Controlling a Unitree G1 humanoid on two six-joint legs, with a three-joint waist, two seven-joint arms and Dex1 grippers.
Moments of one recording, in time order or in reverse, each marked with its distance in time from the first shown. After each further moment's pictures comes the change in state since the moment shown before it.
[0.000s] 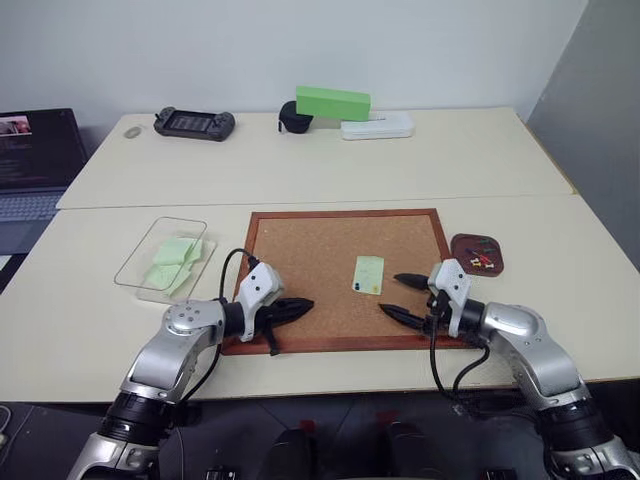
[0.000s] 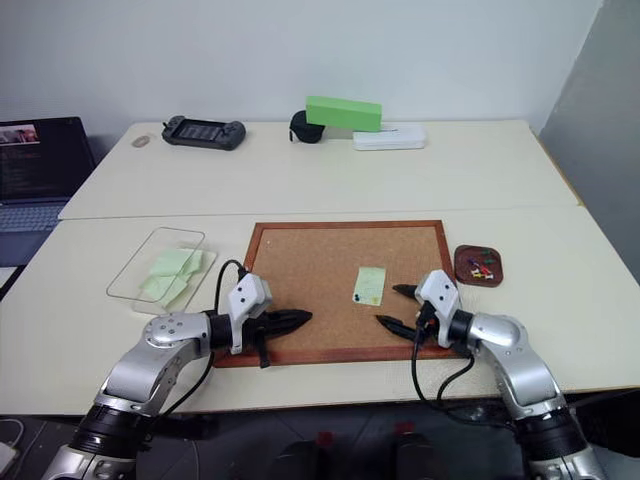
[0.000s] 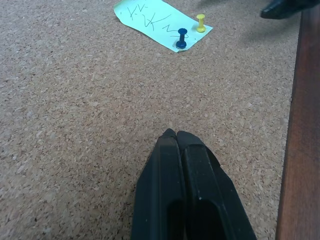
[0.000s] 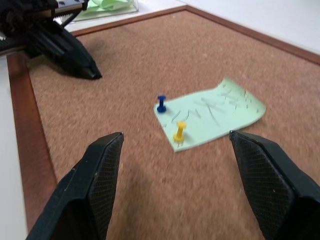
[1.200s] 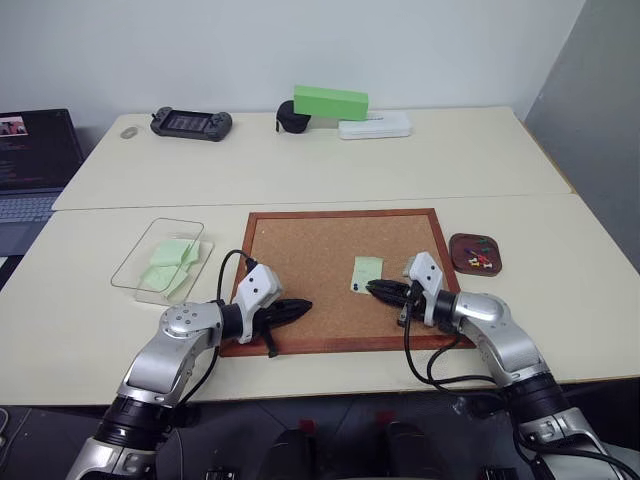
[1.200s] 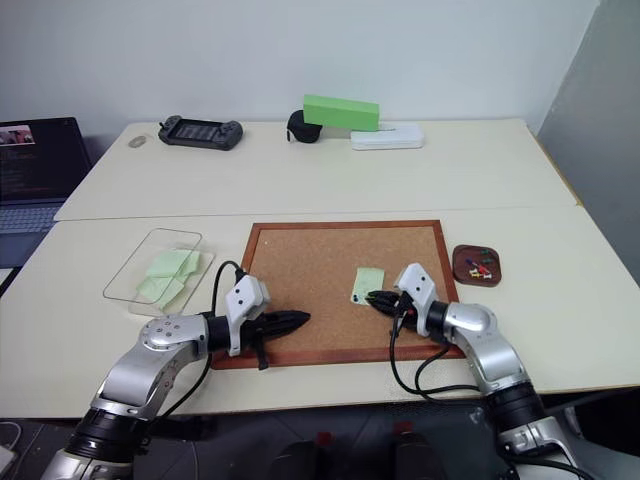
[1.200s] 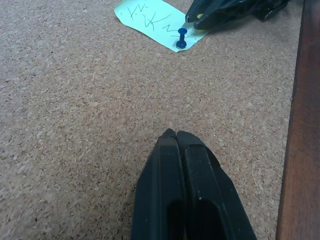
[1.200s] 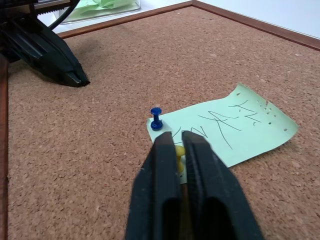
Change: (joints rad) left arm 0.019 0.002 0.007 -0.020 0.000 0.000 0.013; right arm -0.121 0.097 0.062 0.225 -0.047 -0.068 0.020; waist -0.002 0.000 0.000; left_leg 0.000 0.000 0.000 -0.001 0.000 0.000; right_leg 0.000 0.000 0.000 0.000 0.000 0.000
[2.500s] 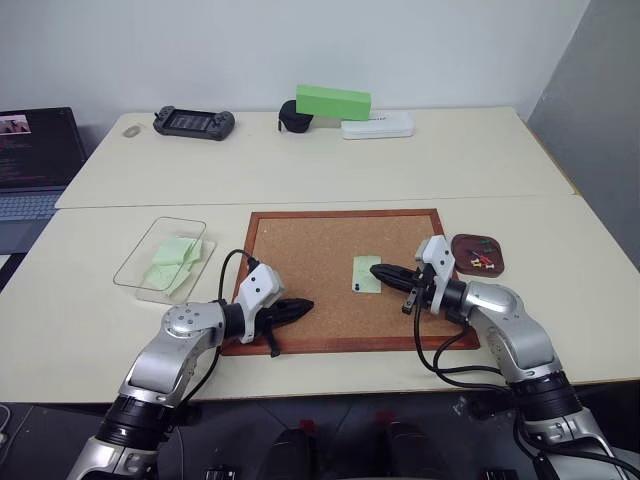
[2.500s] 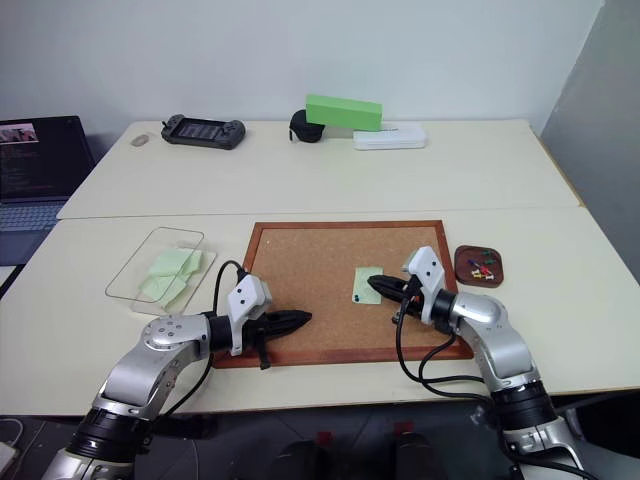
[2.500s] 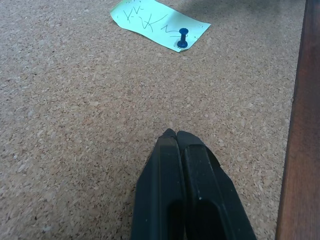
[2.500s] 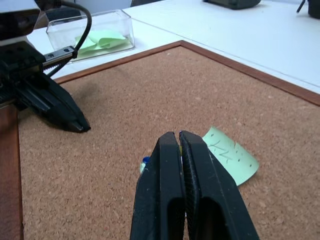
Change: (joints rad) left arm -0.003 -0.001 -0.011 -0.007 0.000 0.009 0.008; right arm 0.007 -0.009 -0.067 -0.152 0.081 0.110 -0.041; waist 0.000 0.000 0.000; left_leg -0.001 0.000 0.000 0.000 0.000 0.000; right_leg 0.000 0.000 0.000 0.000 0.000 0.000
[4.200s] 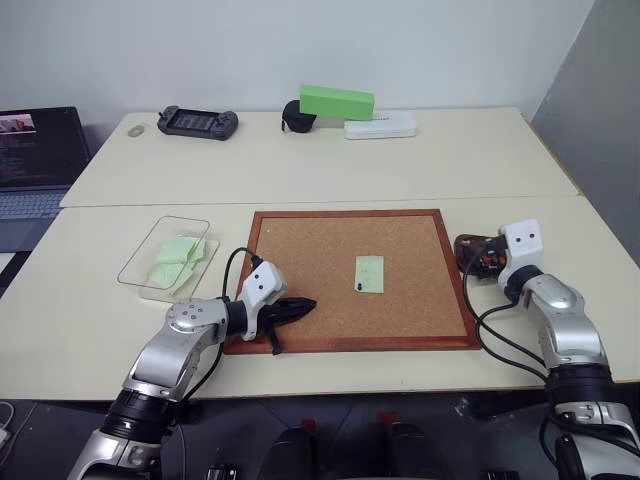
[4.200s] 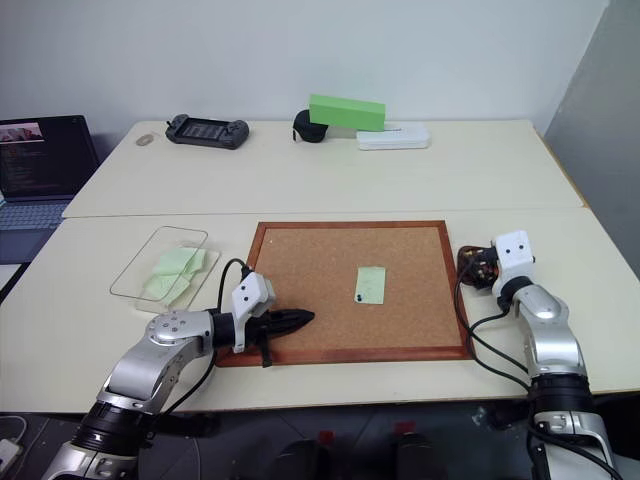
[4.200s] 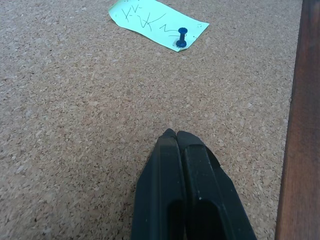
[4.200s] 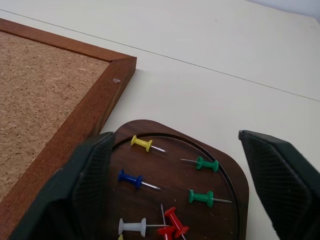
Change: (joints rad) left arm -0.031 -0.006 -0.013 0.013 0.000 0.016 -0.020; right arm -0.038 -0.090 -0.276 0.285 -0.190 -0.071 -0.456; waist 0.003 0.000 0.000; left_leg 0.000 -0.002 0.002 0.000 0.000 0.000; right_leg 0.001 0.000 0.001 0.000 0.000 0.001
